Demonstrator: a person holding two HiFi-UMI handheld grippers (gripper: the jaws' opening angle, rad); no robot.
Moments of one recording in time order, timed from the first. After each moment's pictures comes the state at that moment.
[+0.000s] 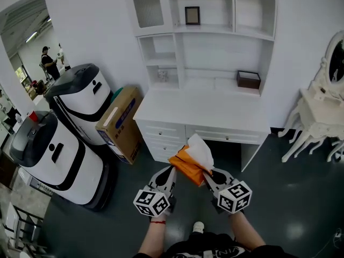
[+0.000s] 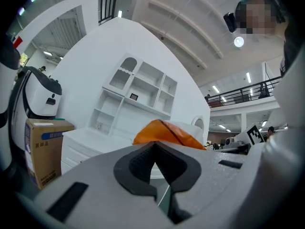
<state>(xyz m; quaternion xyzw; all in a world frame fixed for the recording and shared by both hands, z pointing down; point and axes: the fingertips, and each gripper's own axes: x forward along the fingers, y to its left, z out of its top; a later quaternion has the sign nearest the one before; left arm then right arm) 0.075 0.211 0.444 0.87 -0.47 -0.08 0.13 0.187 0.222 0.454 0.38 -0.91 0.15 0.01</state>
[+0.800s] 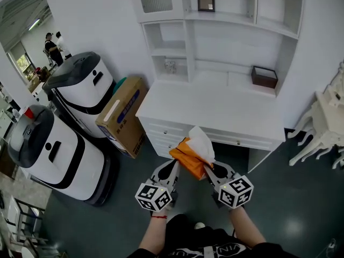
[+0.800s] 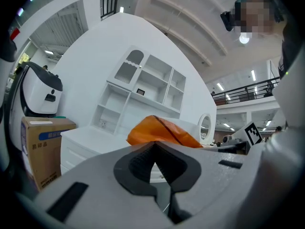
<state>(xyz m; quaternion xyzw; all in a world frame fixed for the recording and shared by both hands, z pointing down) 0.054 0.095 0.474 0.86 -0.49 -0.07 0.15 0.157 0.097 0.481 0.35 -0.92 0.17 0.02</state>
